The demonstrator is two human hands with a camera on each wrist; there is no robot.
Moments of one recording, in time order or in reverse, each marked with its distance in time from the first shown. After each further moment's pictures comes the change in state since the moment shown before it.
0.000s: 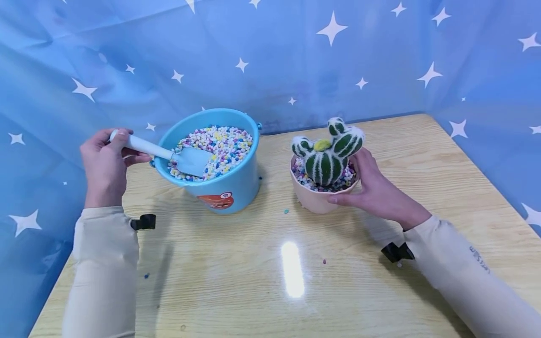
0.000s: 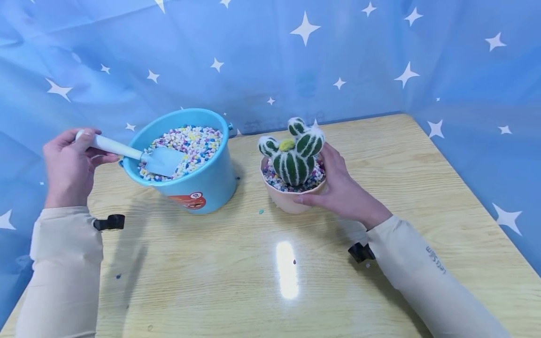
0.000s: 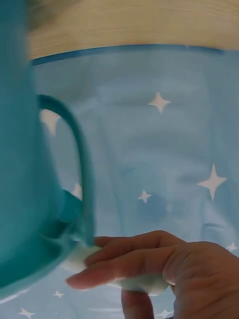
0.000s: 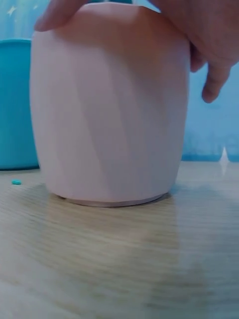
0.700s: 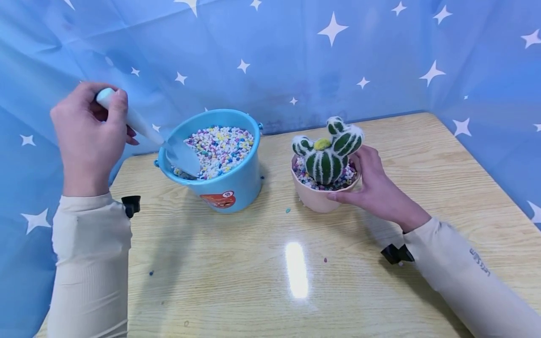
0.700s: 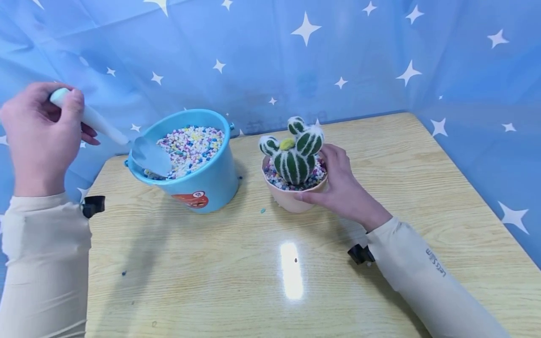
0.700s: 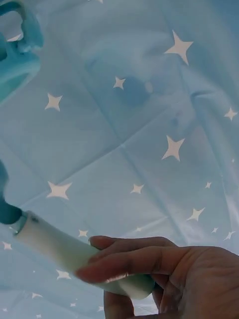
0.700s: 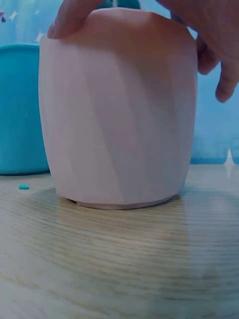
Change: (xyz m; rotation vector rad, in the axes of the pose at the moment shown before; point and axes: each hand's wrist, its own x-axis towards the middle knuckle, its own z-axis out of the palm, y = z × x) left_hand -0.018 0.066 0.050 0.832 0.016 0.530; right_hand -0.005 -0.005 0.003 -0.045 0.043 0.041
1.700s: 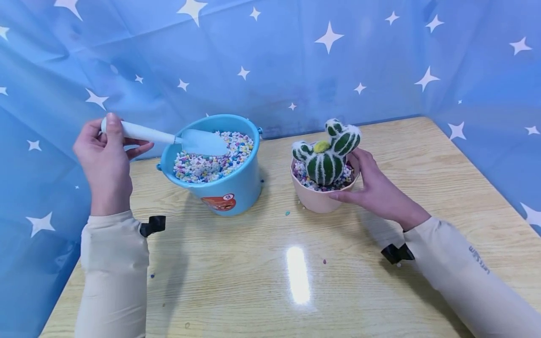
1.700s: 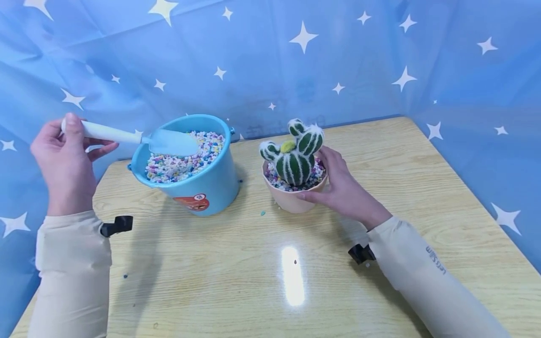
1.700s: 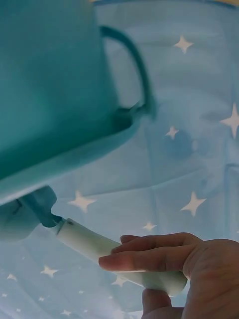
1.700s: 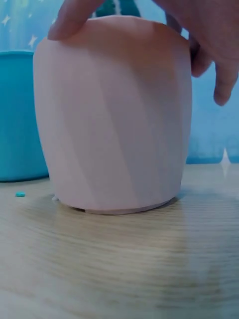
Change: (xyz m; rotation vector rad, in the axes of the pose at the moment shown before) left_hand -0.028 -0.024 0.013 -0.853 0.179 -0.377; right_hand -0.002 0.000 -0.008 0.027 -0.022 0.017
